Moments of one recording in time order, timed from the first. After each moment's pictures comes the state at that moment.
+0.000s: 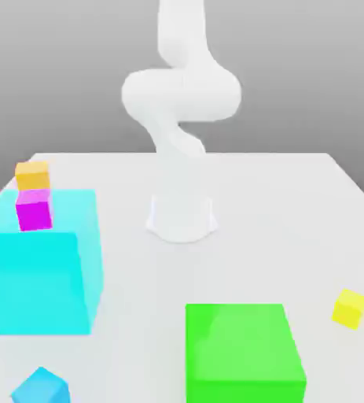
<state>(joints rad) -0.01 -0.71 -0.02 -2.30 0.00 2.32 0.81</state>
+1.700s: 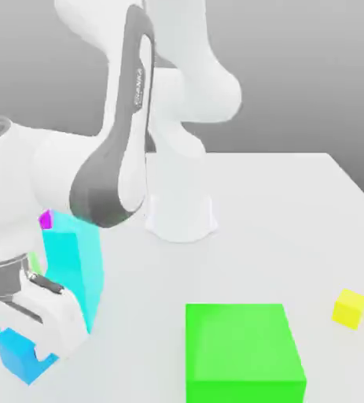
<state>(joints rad) -0.20 0.19 -0.21 -2.29 0.07 2.48 0.89</state>
